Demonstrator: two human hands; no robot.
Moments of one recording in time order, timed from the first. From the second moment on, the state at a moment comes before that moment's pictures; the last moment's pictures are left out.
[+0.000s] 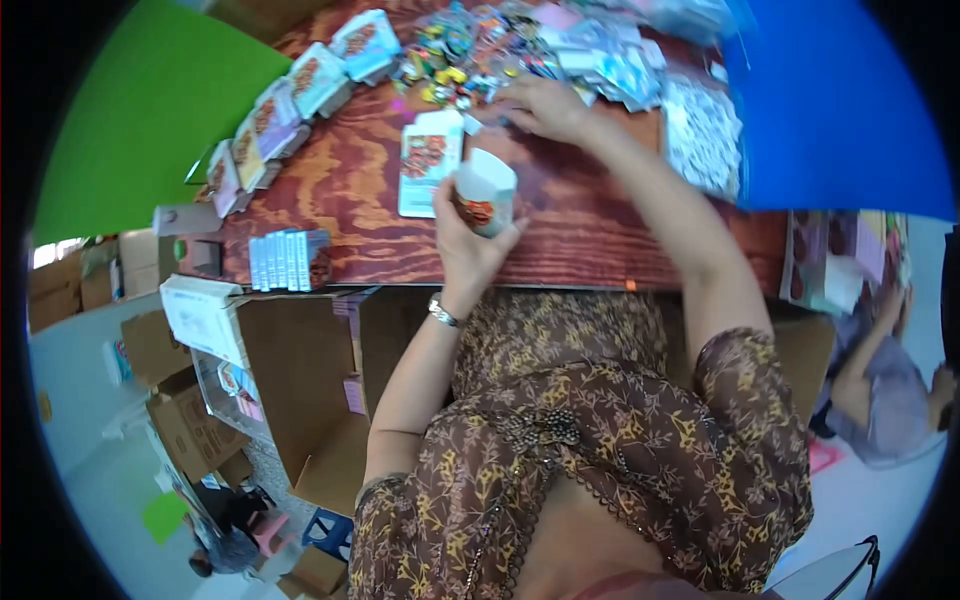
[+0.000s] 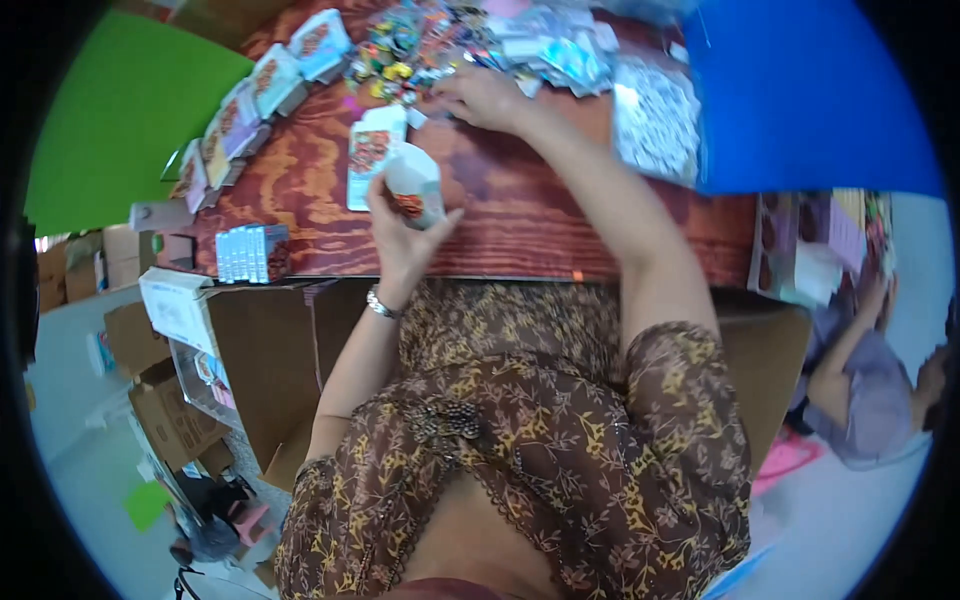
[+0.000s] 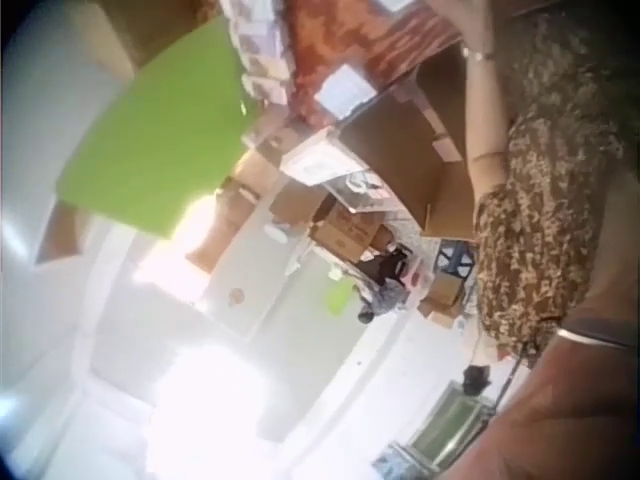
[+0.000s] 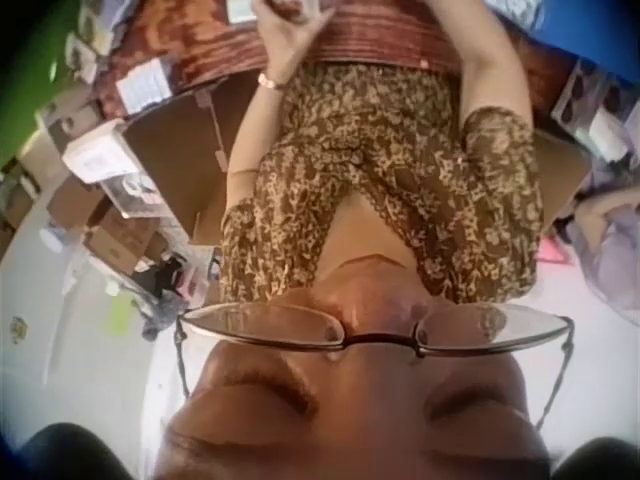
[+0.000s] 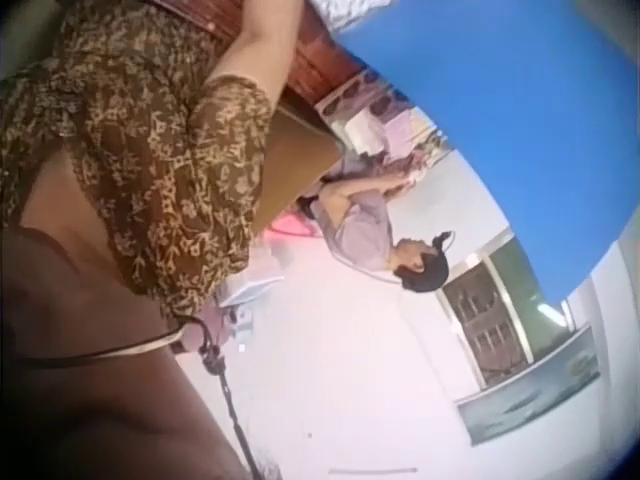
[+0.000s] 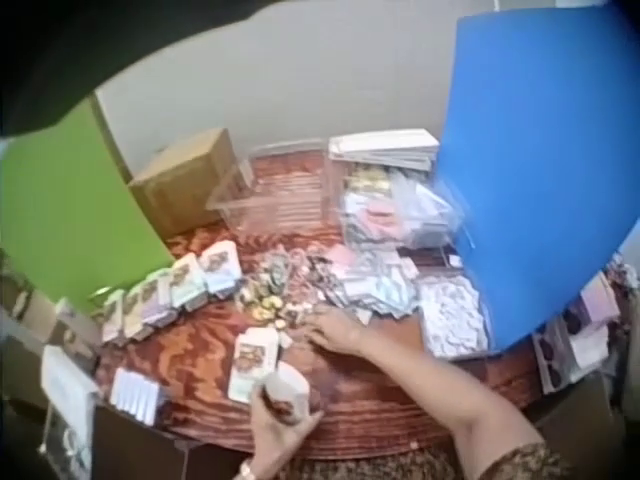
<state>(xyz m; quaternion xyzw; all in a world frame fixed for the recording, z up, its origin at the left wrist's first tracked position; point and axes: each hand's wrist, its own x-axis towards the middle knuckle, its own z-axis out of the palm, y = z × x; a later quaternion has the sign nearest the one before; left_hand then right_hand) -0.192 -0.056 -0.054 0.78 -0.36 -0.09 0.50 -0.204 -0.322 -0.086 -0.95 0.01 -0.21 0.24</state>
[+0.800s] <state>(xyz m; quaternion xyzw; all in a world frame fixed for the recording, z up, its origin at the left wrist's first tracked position) -0.215 -0.070 -0.060 0.76 -0.41 -0.13 0.49 -0.249 -0.323 -0.043 -0.90 0.13 -0.22 0.36</state>
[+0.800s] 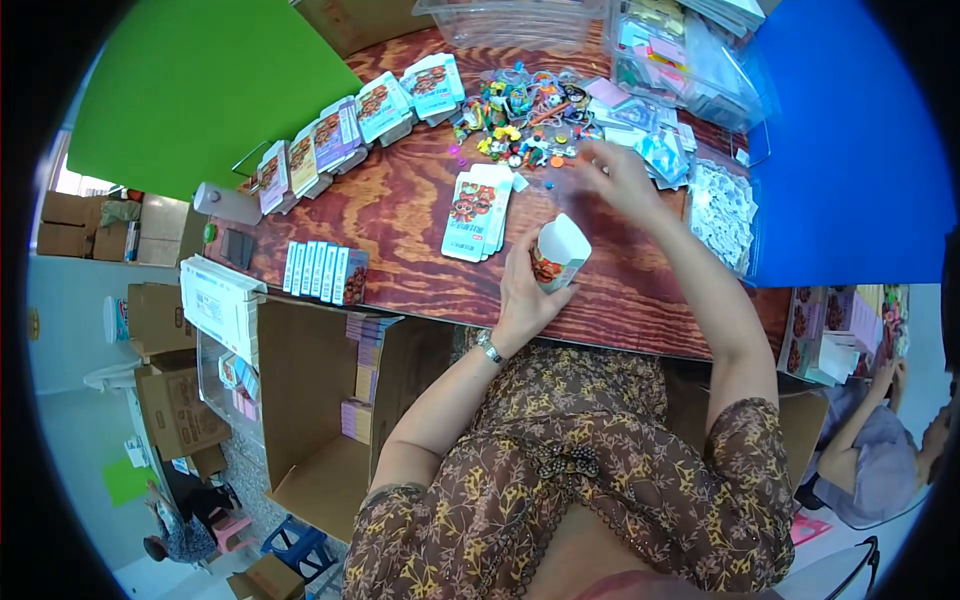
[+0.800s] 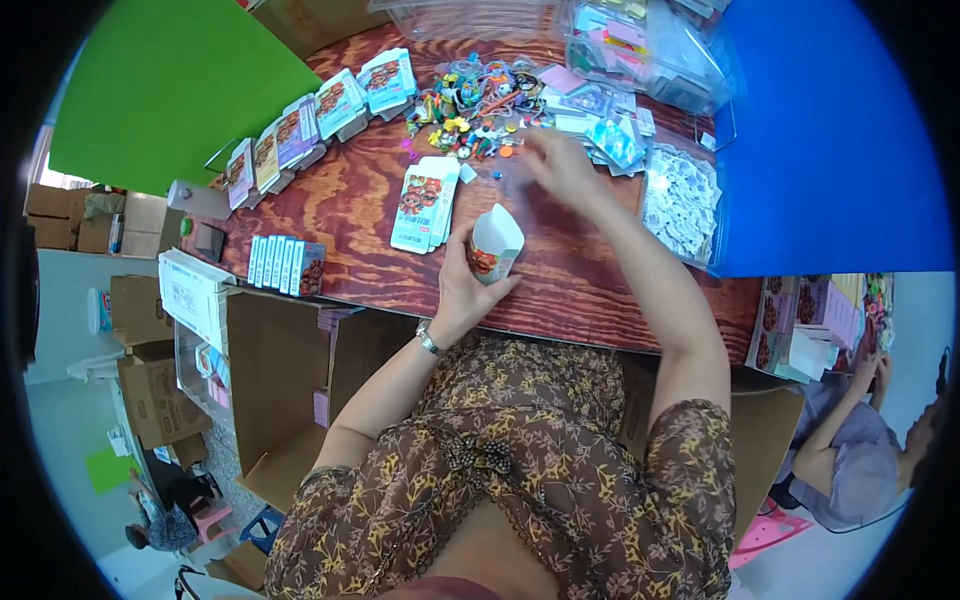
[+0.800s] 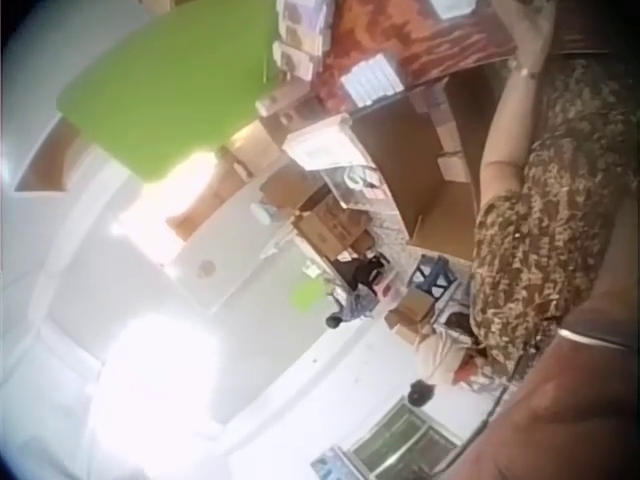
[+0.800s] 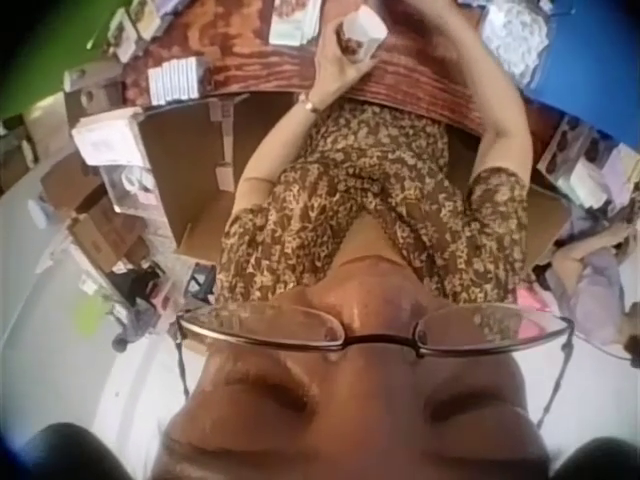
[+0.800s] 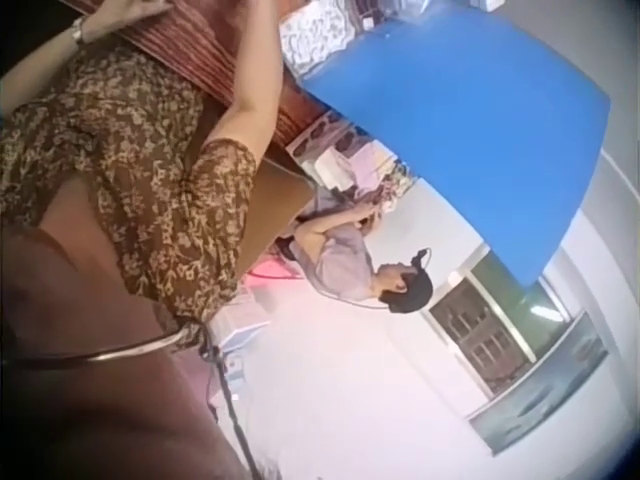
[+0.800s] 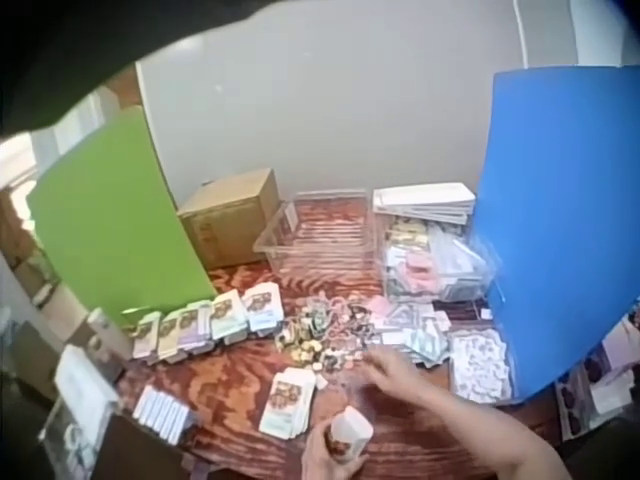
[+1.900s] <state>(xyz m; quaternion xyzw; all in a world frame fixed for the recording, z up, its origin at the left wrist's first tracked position) -0.223 -0.095 -0.080 0.67 -0.47 0.08 0.56 -0.337 -0.196 -0.011 -0.84 0.14 -0.31 0.41</state>
